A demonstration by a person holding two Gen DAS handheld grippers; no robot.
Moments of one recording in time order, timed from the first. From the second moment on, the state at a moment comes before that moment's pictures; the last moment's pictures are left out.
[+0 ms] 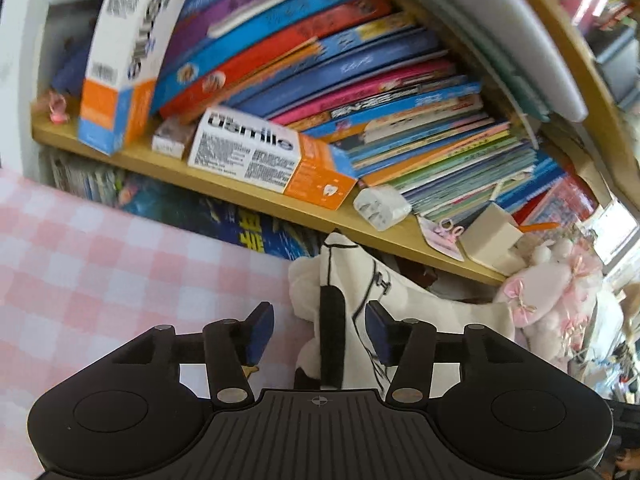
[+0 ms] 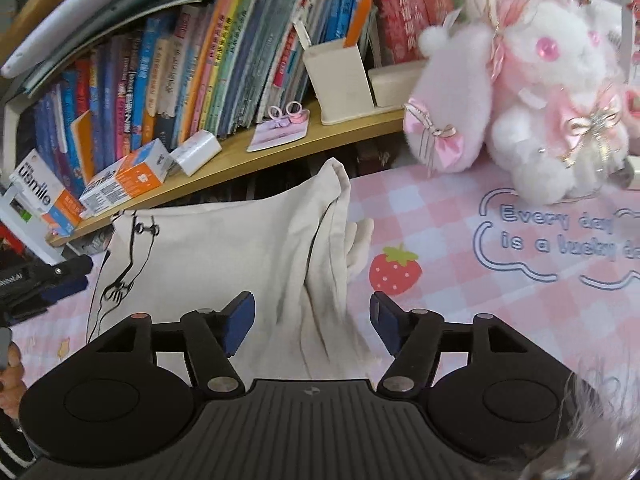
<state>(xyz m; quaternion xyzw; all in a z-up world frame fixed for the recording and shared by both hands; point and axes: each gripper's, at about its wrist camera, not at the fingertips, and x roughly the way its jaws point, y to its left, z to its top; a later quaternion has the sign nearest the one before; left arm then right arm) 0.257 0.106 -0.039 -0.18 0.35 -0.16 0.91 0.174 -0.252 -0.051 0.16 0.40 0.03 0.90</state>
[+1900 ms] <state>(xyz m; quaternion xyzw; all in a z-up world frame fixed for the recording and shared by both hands) 0.010 0.055 -0.049 0.01 0.36 -0.11 0.93 -0.063 -0.161 -0.072 0.02 0.37 -0.06 0.93</state>
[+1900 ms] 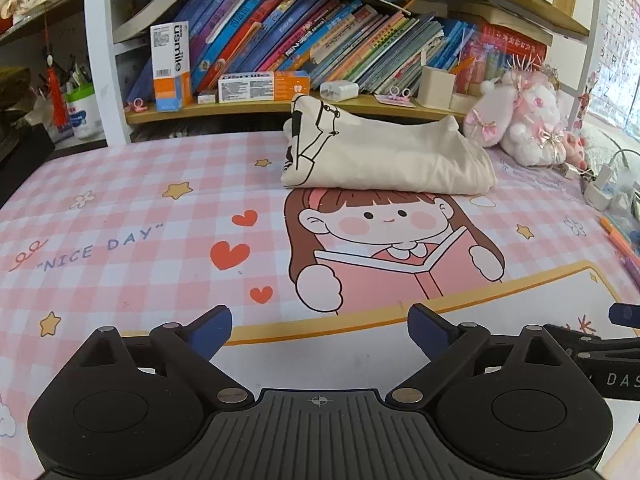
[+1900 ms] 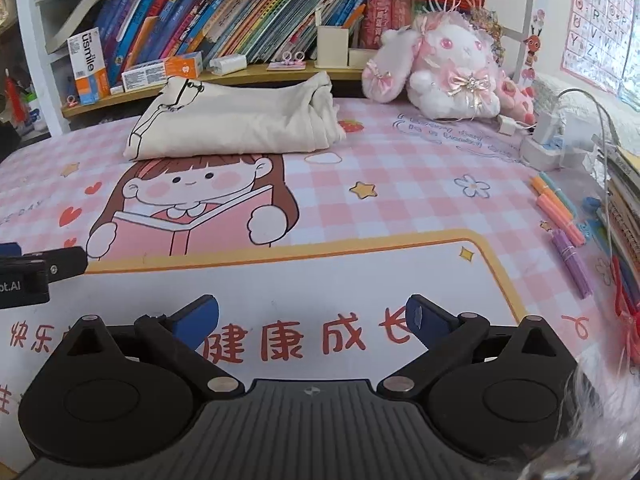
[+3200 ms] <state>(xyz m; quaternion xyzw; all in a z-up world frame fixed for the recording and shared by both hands) 0.016 0.057 -0.044 -0.01 0.37 -0.11 0.92 -0.058 -0.158 -0.058 0.03 0.37 -0.08 0.93</state>
